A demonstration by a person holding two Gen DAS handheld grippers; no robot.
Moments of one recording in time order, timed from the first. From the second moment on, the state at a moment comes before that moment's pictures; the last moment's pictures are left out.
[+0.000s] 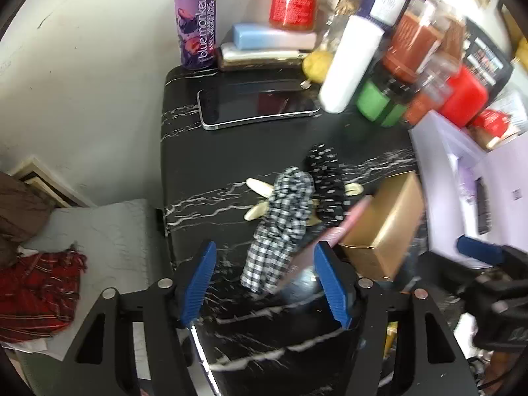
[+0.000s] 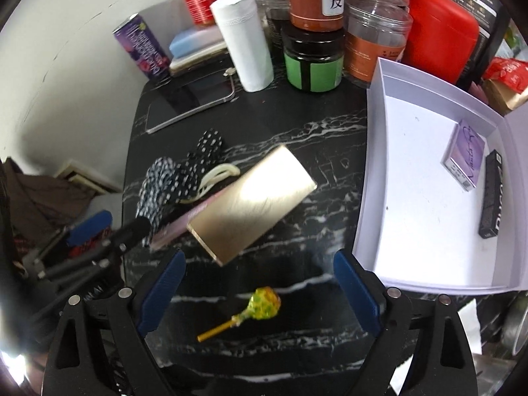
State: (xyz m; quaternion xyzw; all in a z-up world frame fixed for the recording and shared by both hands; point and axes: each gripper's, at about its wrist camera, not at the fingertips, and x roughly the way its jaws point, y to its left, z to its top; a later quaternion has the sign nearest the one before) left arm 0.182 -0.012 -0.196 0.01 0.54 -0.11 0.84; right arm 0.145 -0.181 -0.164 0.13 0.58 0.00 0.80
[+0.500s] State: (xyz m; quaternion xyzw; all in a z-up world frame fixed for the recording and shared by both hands) left arm 0.196 -0.015 -0.222 0.02 0.56 -0.15 0.82; right arm 0.176 -0.190 -0.182 0.15 0.59 -0.01 0.80
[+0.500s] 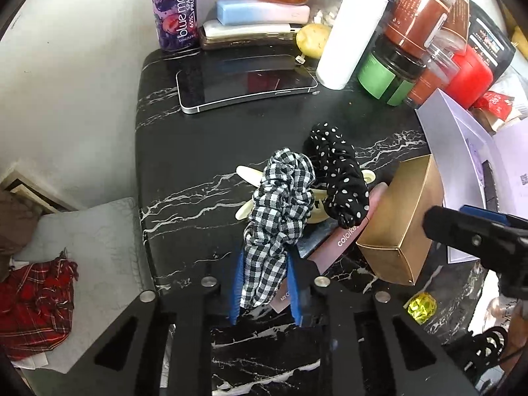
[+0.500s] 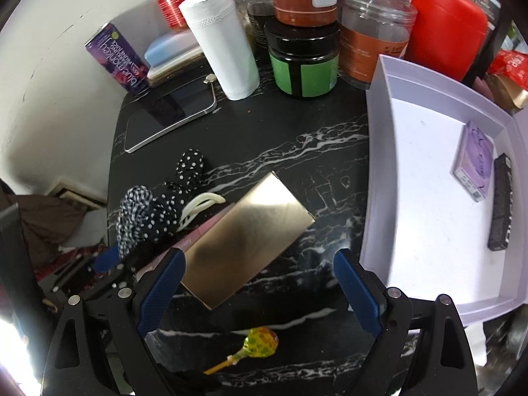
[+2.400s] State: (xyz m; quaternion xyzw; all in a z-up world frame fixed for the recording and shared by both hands) left arm 0.074 -0.003 -0.151 0.01 0.57 -0.16 0.81; right arm 0.088 -0.155 -0.156 0.12 0.61 0.06 0.78
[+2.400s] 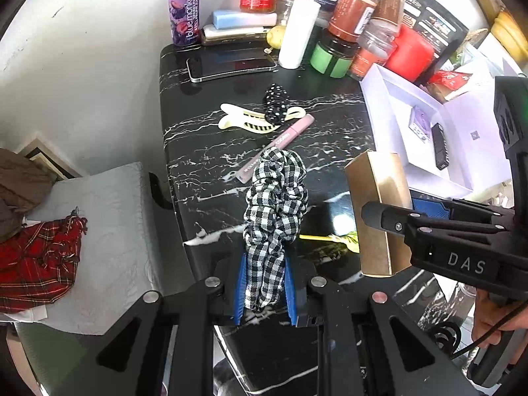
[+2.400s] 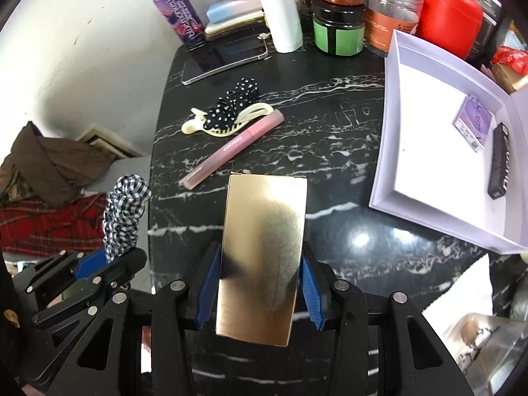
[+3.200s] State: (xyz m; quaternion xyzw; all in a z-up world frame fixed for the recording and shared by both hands) left arm 0.037 -0.065 -0.121 0.05 0.55 -0.23 0.80; right arm 0.024 -0.206 -0.116 0.13 0.59 0.01 0.80
